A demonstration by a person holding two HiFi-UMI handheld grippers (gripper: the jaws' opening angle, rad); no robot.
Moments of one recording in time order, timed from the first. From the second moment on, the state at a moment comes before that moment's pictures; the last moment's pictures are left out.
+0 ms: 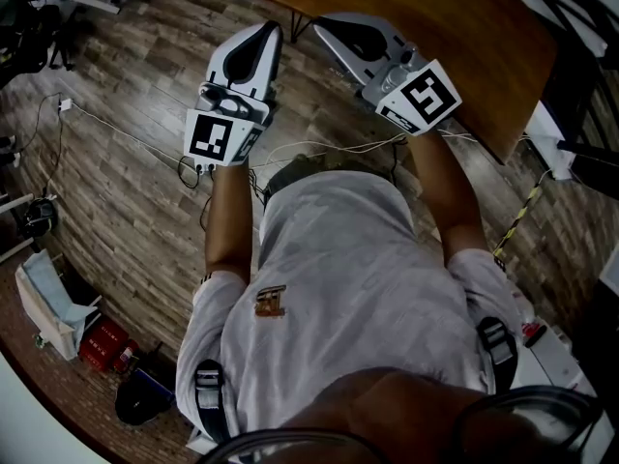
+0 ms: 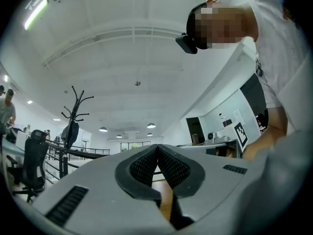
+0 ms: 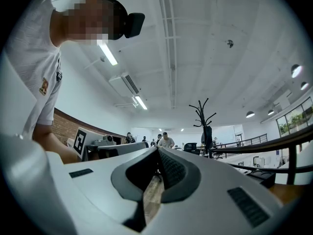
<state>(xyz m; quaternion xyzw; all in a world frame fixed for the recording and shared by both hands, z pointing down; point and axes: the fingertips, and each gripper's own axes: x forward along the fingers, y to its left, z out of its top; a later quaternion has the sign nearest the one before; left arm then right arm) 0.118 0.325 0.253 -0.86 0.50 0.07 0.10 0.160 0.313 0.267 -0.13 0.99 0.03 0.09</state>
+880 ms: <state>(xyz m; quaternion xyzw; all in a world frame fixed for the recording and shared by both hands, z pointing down) 0.102 0.274 0.255 -0.85 0.50 0.08 0.11 0.150 0.262 0.274 -0.13 0.99 0.04 0.08</state>
